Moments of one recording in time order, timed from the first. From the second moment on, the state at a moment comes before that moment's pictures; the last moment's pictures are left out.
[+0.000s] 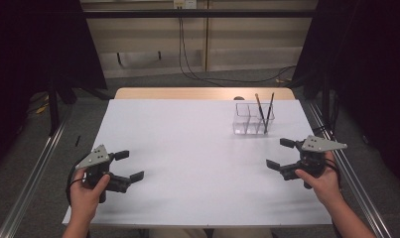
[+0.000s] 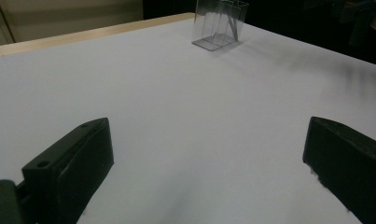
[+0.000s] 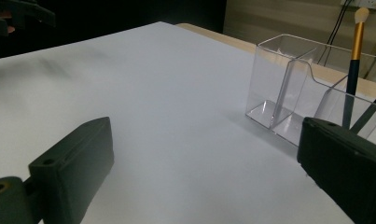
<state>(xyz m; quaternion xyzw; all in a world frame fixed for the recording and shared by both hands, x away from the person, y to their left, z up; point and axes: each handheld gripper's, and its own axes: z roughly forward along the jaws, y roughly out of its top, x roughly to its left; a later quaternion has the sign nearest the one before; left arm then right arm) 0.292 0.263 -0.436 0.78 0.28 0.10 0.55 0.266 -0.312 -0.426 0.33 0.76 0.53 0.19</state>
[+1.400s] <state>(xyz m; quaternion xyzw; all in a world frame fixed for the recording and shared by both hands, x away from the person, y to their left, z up) 0.291 0.264 -0.436 0.78 0.28 0.10 0.55 0.244 -0.318 -0.438 0.32 0.76 0.53 0.19</state>
